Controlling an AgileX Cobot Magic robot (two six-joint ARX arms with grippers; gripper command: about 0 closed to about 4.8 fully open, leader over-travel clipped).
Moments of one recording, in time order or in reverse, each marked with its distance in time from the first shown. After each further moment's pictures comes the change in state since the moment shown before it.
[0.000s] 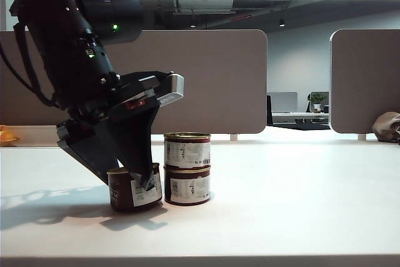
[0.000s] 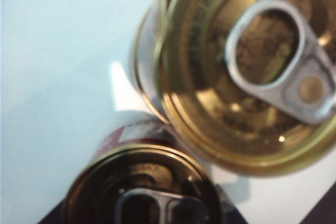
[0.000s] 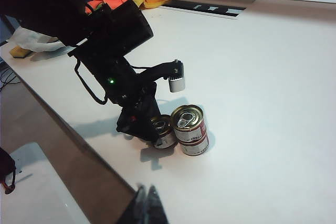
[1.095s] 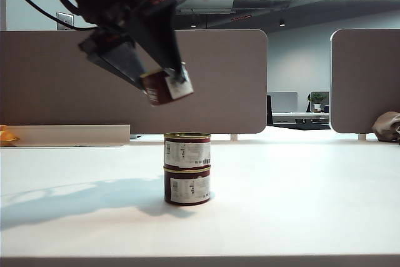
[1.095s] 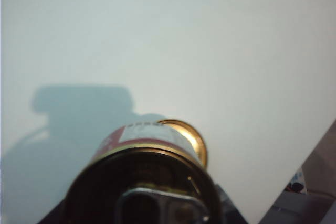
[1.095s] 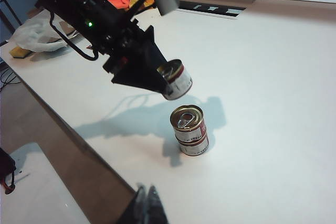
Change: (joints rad) left arm -0.031 -0.155 0.170 -0.026 -0.018 -0.054; right arm 0.000 0.000 0.000 0.000 0.000 0.000
